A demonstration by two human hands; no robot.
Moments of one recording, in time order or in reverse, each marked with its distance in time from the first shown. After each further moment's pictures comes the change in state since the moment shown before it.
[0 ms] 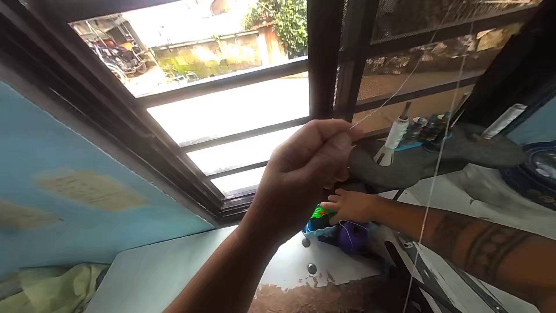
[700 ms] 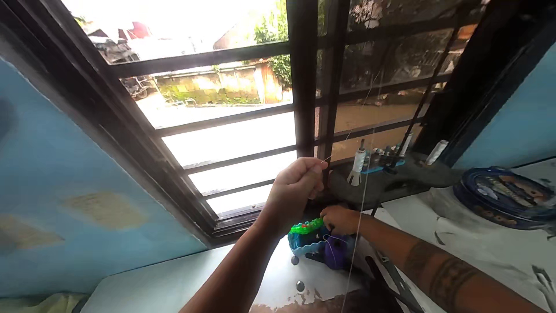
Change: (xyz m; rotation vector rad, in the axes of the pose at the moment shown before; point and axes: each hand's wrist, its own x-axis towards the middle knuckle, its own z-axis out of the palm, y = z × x) left_hand 0.008 -0.008 0.015 0.058 0.094 -0.196; right_hand -0.019 -0.001 -0.019 0.461 0.018 0.349
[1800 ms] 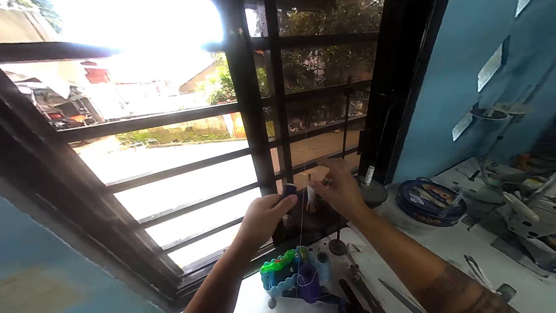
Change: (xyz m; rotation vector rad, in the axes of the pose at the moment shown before) left_hand 0.034 0.013 0.017 0.449 -0.071 -0.203; right_hand -0.149 -0.053 -0.103 0.439 1.480 0.187
